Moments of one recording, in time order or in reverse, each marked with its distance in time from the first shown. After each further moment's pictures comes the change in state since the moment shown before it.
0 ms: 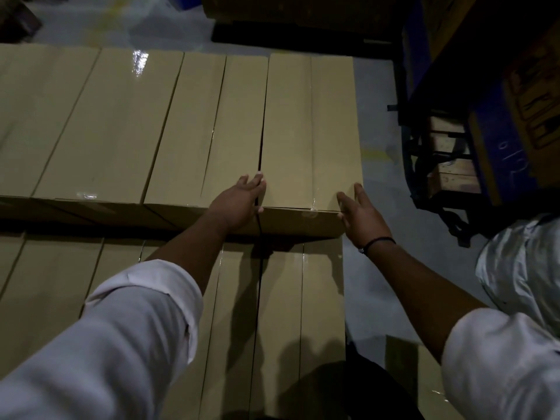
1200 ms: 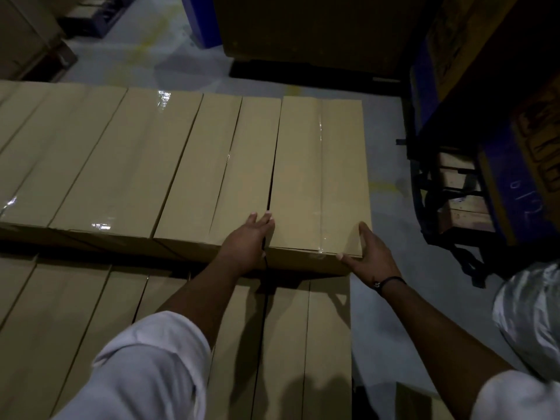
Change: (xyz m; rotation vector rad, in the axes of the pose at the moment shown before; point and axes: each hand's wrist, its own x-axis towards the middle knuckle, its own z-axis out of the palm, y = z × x) left_hand 0.005 0.006 0.003 -0.088 0.021 -0.085; right_hand 0.015 0.007 -0.007 0.379 -0.105 0.207
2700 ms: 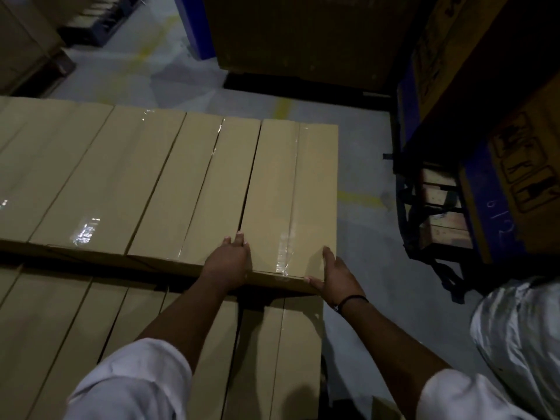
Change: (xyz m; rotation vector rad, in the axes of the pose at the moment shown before) left_hand 0.009 0.058 -0.018 0.205 -0.189 -0.195; right_hand 0.004 -0.003 -0.021 -0.195 -0.175 -0.010
